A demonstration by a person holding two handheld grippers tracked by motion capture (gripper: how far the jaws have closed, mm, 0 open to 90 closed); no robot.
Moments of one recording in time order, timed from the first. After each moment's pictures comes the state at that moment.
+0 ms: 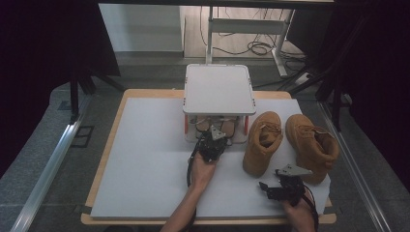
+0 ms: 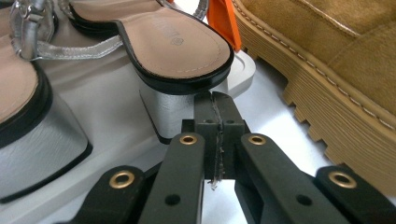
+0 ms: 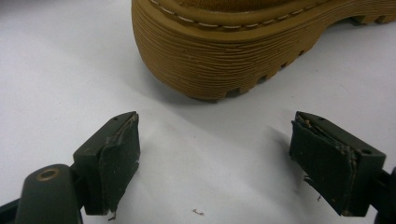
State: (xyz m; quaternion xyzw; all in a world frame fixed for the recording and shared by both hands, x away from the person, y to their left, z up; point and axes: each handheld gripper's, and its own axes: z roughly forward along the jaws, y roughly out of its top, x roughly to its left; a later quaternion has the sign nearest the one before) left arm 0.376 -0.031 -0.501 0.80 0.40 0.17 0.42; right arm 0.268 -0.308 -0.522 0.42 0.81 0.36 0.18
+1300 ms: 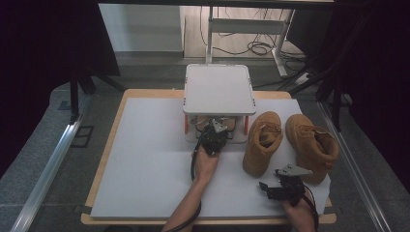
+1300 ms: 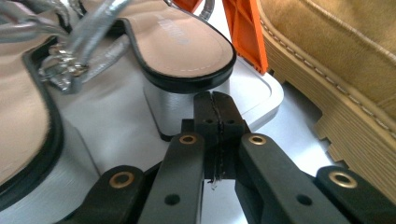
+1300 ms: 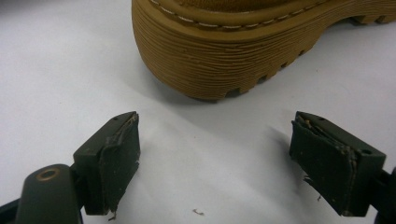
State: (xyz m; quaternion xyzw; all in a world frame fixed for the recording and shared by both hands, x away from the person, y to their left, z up) left arm 0.399 -0.037 -0.501 0.78 0.42 0.18 0.43; right arm 0.268 -0.308 -0.522 0.42 0.81 0.36 0.18
